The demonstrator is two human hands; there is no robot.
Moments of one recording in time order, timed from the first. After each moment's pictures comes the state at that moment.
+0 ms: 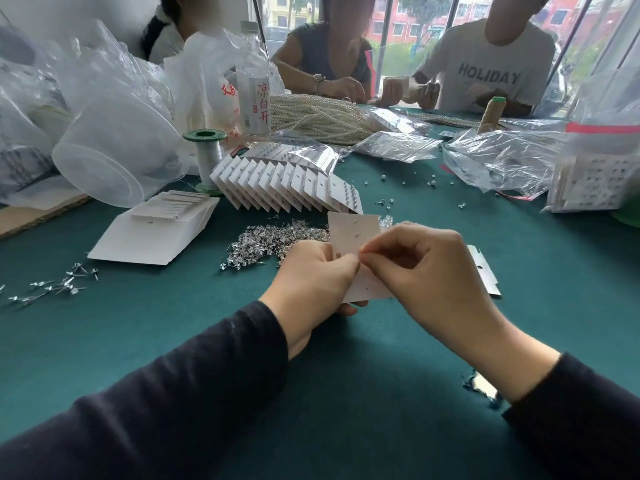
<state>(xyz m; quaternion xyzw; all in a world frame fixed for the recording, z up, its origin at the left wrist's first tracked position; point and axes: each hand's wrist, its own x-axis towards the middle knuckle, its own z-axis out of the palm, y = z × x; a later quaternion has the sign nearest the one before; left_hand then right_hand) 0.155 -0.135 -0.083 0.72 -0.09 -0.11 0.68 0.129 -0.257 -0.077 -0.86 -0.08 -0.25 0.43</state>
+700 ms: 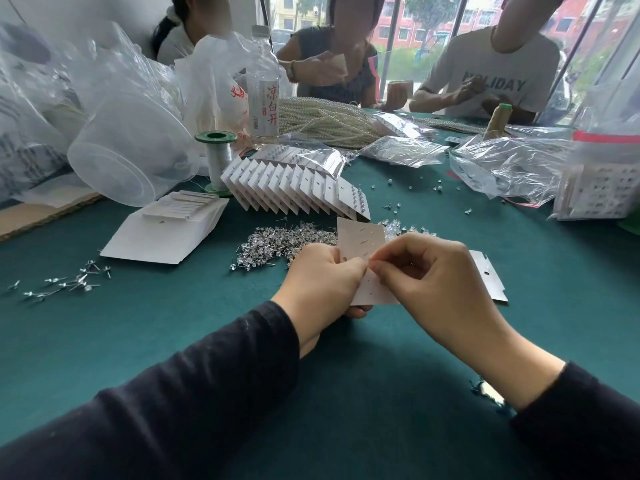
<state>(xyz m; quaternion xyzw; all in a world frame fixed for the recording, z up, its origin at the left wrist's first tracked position) 0.155 -0.134 -0.083 0.71 -0.07 -0.12 0.69 0.130 -0.258 -0.085 -0.86 -0.09 -0.24 0.45</state>
